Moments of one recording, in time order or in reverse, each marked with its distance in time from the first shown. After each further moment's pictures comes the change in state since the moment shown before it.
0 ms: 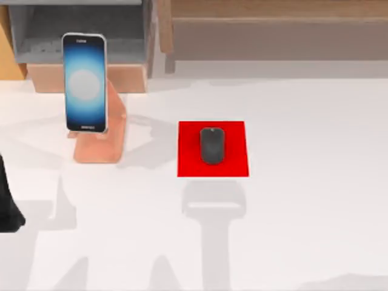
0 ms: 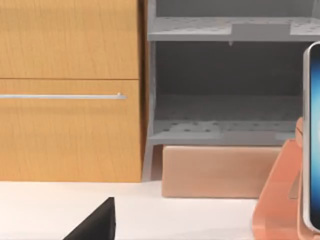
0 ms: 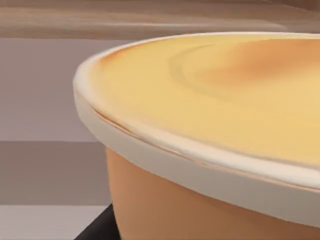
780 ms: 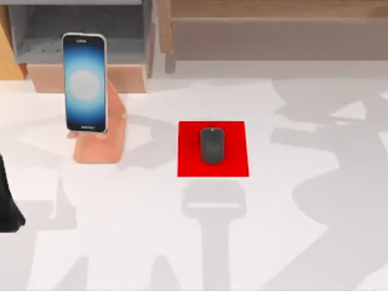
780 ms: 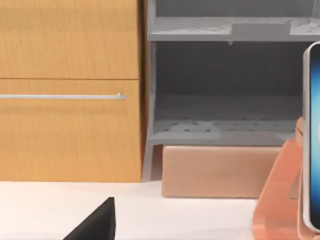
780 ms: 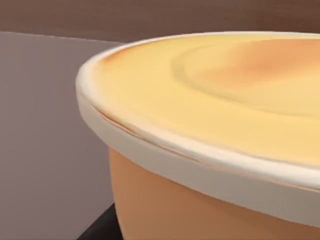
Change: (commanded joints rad) left arm 0.000 0.000 0.000 0.000 0.000 0.000; right arm 0.233 -0.234 0.278 -0.208 0.365 -0.010
